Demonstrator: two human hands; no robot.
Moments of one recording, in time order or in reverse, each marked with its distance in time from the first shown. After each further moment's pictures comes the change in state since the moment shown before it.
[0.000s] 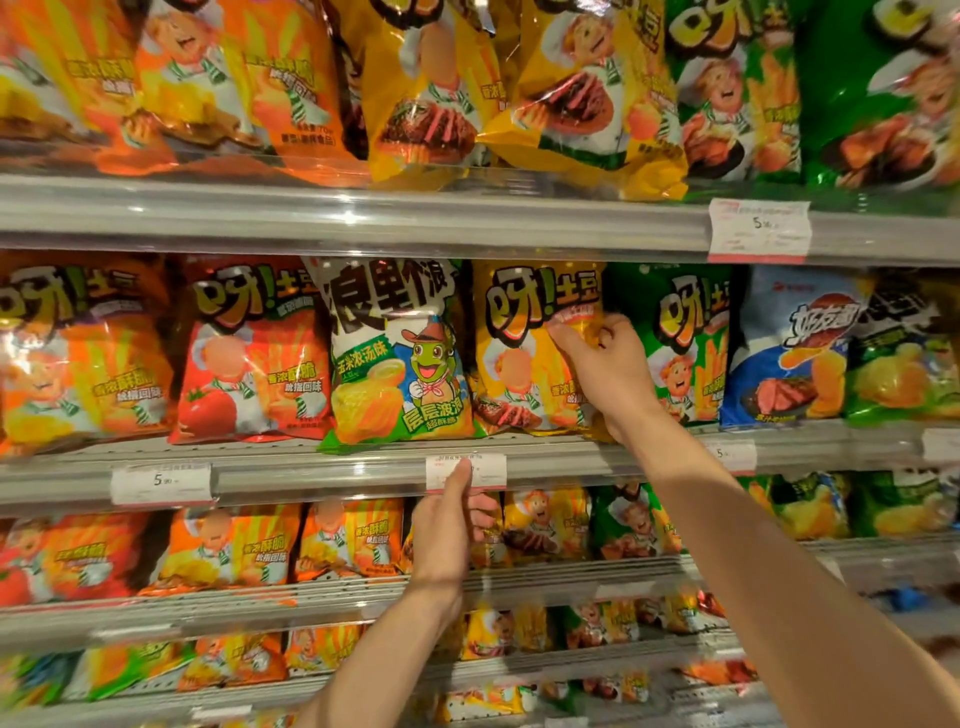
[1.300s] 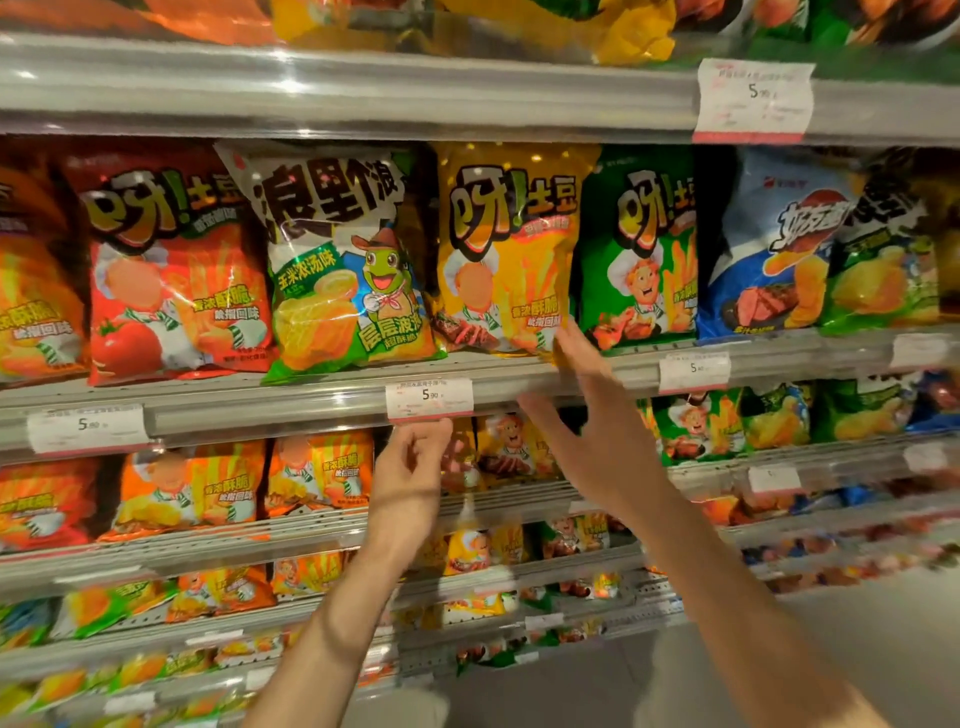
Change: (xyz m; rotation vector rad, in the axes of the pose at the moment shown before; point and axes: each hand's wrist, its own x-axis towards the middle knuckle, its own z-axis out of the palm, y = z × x) left_hand -0.003 -0.023 -0.019 0.226 -0.098 0.193; right_hand -0.115 0.066 -0.038 -0.530 -0.177 -0.330
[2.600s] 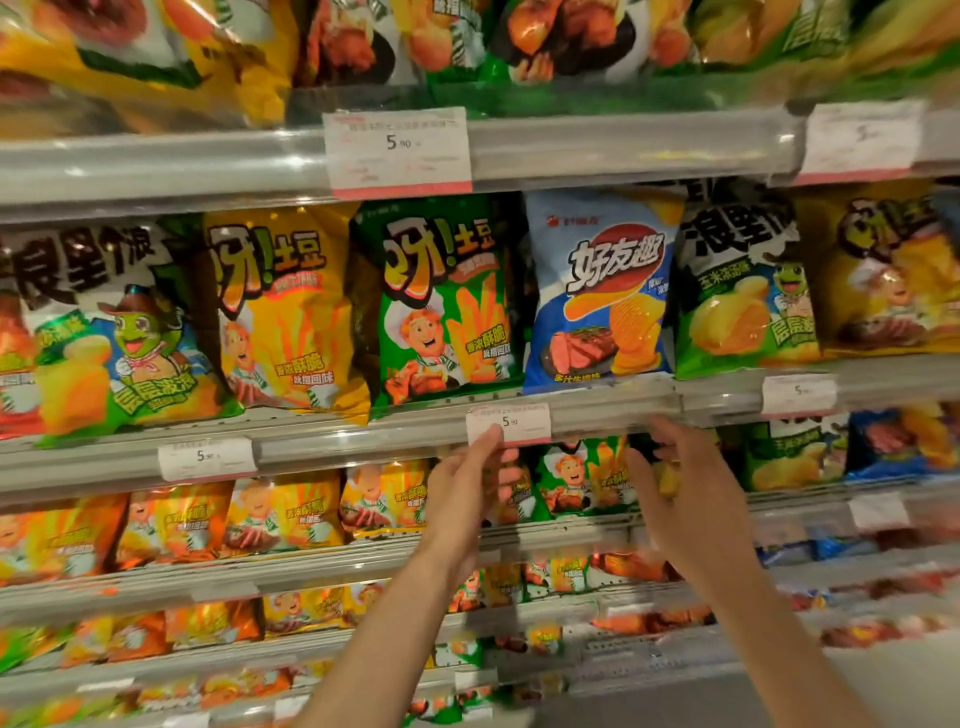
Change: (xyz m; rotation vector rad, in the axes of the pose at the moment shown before) left_hand -0.013 0.018 0.267 -0.288 -0.062 -0.277; right_hand -0.023 0.240 -0.175 -0.157 0.187 0.109
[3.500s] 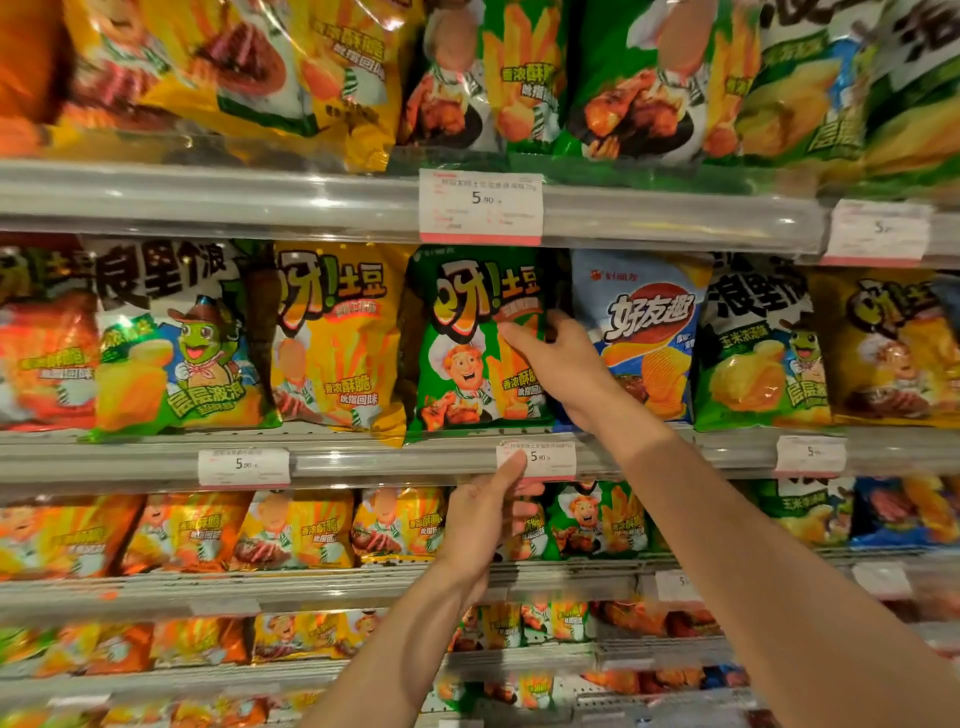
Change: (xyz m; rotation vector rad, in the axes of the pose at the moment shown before) left_hand 0.010 0.003 -0.011 0.075 -0.072 0.028; right_hand 0.149 -0.152 0.049 0.727 -0.331 0.209
